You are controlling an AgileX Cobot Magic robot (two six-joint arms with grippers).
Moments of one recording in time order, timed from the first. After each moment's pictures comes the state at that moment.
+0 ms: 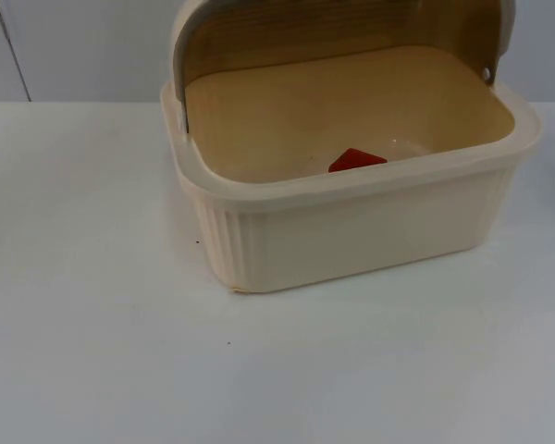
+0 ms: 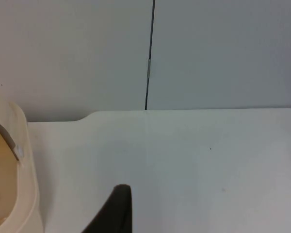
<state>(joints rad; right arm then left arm) -0.16 1.03 -1.08 0.03 0.61 -0.14 -0.46 1.70 -1.76 0.02 0.63 0.48</state>
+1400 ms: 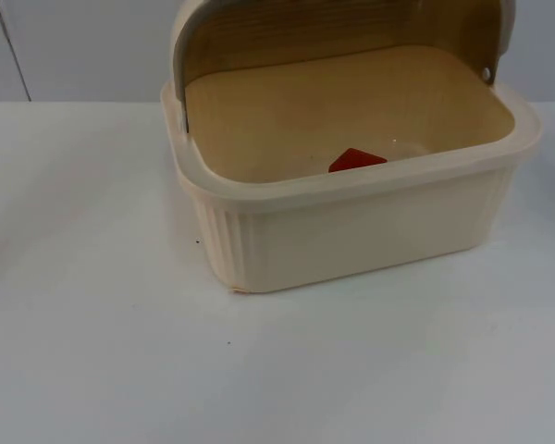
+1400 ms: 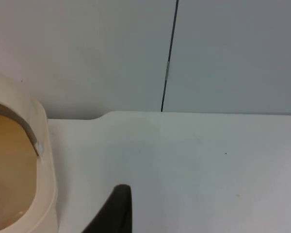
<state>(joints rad) -0.11 1.03 -1.08 0.03 0.60 -0.14 -0.43 2.03 -1.92 -0.59 0.53 1.34</state>
